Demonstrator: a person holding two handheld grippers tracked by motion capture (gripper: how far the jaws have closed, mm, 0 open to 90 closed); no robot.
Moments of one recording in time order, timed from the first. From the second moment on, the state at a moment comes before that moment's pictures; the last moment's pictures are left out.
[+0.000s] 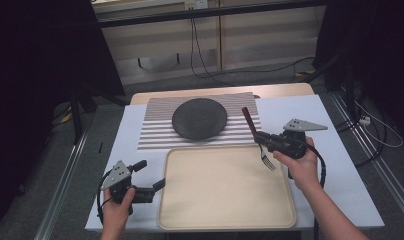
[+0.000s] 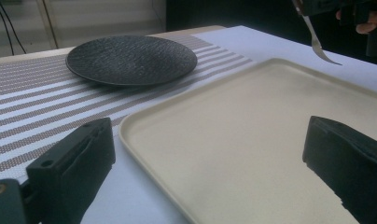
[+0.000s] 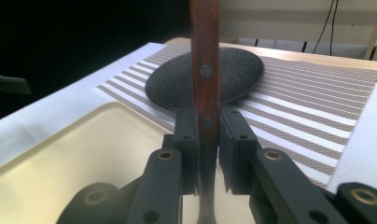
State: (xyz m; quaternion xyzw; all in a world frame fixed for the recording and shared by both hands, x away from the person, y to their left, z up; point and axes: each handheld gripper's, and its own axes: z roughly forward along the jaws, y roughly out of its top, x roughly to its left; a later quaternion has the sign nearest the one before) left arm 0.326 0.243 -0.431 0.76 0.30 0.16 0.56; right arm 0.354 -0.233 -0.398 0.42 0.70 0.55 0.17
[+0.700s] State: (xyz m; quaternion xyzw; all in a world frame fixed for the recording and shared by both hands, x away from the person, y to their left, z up) left arm 0.330 0.214 -0.412 0.76 0.29 0.14 0.57; right arm 0.313 -0.221 -0.410 0.40 0.68 0.59 0.17
